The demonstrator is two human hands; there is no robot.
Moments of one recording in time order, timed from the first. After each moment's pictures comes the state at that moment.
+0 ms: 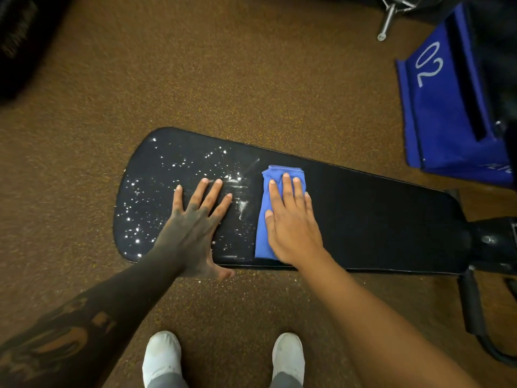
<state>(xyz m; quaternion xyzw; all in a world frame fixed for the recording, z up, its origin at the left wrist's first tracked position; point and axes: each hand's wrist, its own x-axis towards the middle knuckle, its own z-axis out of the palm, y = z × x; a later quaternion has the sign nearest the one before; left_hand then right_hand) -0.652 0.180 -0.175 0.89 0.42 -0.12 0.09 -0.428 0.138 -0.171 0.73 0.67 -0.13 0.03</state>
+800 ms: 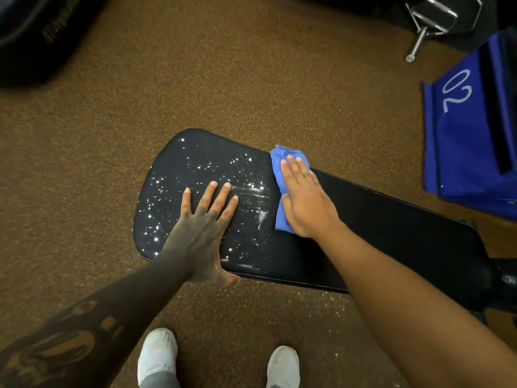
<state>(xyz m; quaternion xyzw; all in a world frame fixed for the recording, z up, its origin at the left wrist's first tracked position) -0.668 0.180 -0.175 0.87 0.46 -0.11 0.12 -0.412 0.215 -0.165 0.63 0.76 -0.15 0.02</state>
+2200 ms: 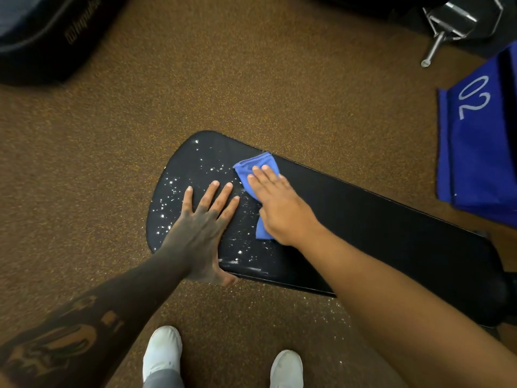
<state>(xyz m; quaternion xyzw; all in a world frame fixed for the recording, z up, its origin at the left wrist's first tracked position) -0.685 0.184 -0.170 0.87 0.47 -0.12 0.12 -0.471 0.220 -0.166 0.52 0.84 -0.16 0.00</state>
